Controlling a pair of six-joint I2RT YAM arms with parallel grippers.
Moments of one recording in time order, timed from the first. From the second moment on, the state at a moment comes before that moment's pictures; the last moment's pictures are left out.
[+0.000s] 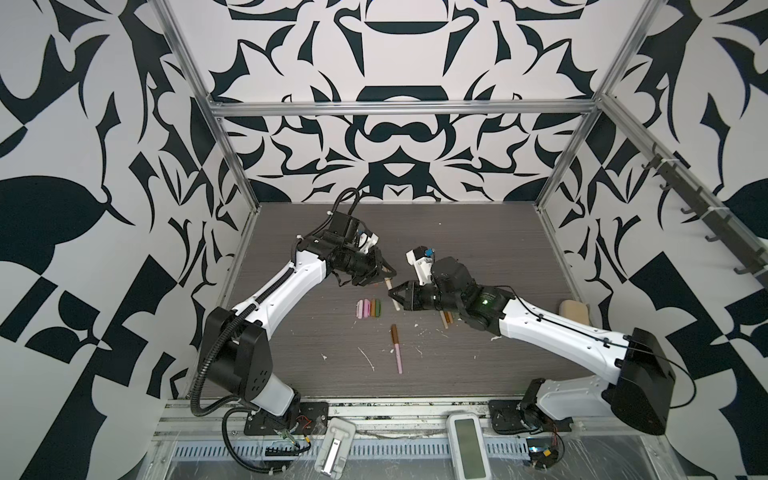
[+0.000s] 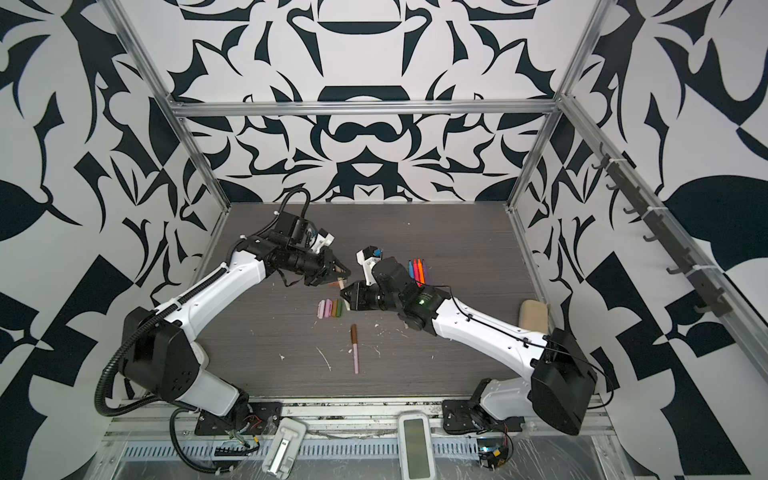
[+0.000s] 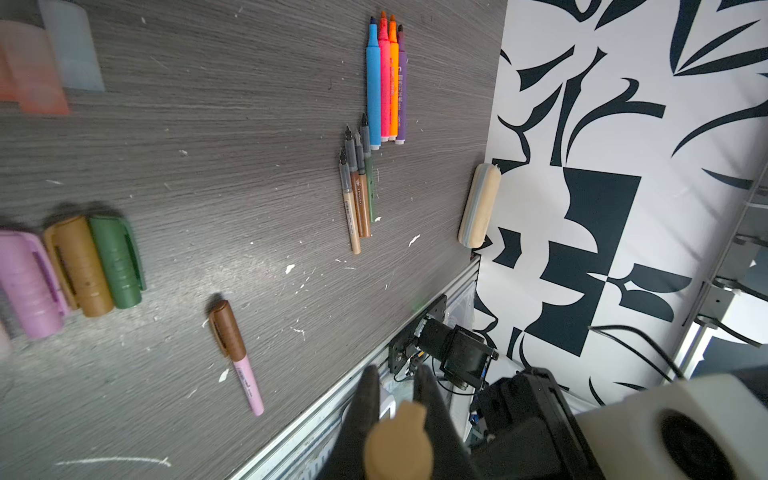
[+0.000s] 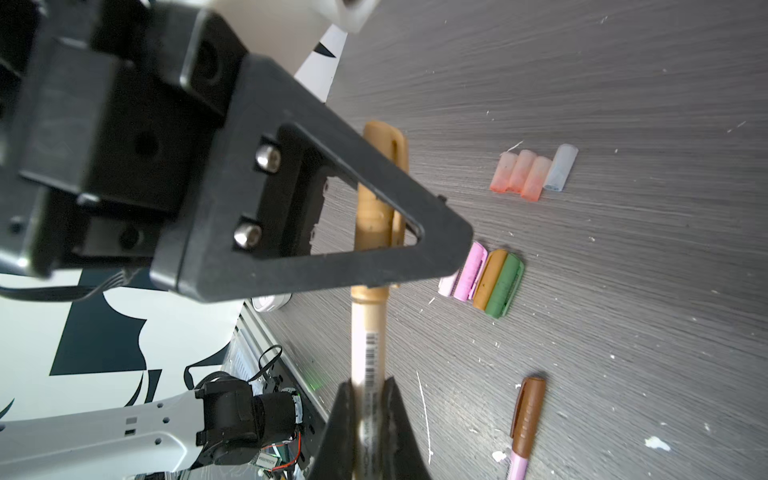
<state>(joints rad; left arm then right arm) -0.44 1.55 1.28 -0.70 0.73 -0.72 0.87 1.34 0.96 -0.18 -0.26 0.81</state>
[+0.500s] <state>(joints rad) -0.19 1.61 1.26 -0.53 0.36 -0.76 0.89 1.27 0.86 -0.41 -0.38 0.82</state>
